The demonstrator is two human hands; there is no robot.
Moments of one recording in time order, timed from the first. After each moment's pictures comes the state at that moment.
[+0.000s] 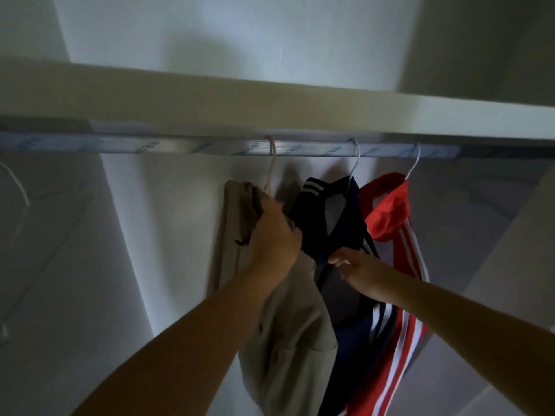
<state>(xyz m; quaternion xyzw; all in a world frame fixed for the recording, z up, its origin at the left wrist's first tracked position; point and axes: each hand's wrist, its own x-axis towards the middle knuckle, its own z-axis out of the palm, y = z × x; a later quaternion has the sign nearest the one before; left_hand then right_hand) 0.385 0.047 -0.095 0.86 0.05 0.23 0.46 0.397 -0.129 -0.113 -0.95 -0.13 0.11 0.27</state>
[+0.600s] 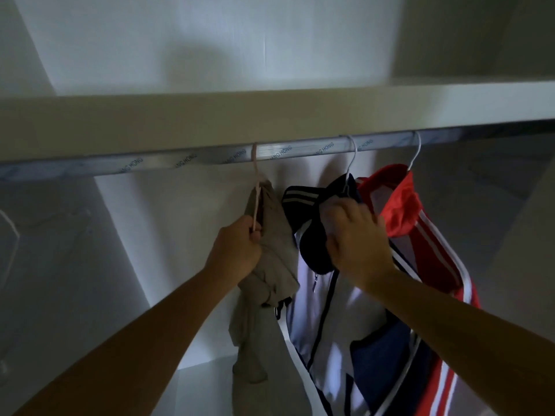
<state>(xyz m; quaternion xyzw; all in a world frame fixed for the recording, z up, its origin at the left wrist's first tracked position) 0.397 0.111 -0.104 0.92 0.01 0.17 0.35 0.414 -0.102 -0.105 -0.93 -0.17 -0.31 0.08</state>
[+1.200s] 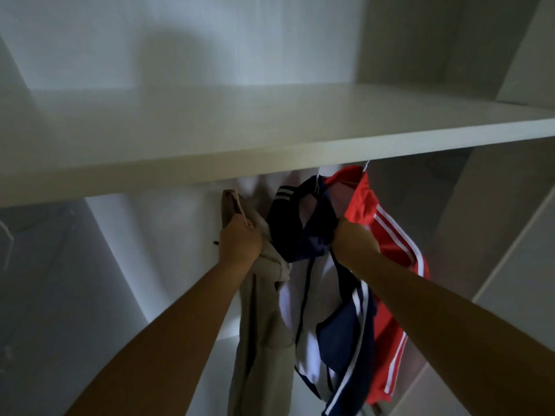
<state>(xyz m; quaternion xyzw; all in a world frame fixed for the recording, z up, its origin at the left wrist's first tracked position) 0.383 0.052 -0.082 0.88 0.13 0.14 0.43 0.403 -0.149 -0.084 -0.99 0.02 -0.06 0.12</state>
